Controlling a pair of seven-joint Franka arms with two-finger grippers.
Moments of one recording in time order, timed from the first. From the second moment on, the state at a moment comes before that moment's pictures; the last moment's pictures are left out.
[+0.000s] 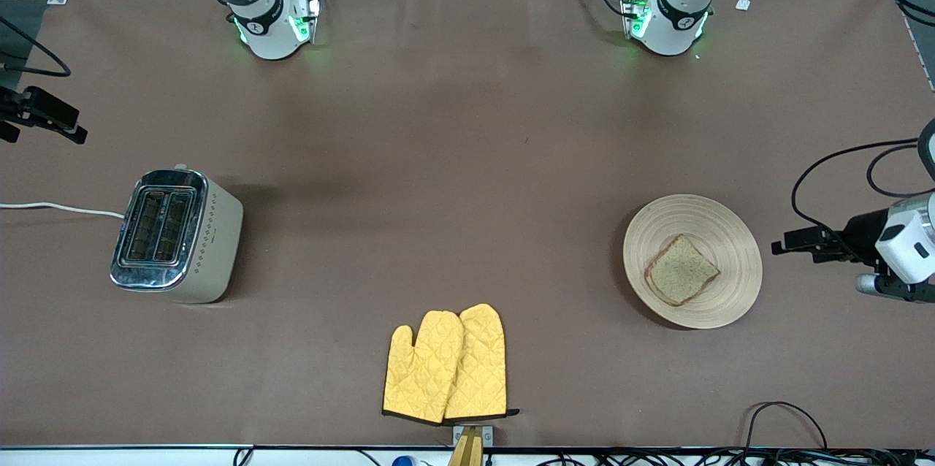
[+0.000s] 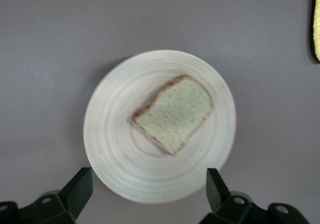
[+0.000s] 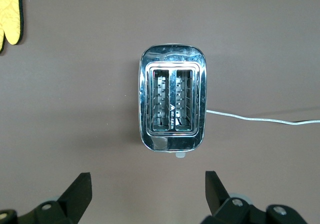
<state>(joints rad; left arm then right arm) 0.56 0.47 -0.58 -1.49 -0.02 1.82 0.13 0.01 0.01 -0.08 -1.51 -0.01 1.53 -0.05</state>
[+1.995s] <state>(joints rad) -0.02 -0.08 -0.15 -1.58 0.06 1.44 -0.11 0.01 0.01 -0.08 -1.51 -0.01 1.53 -0.05</state>
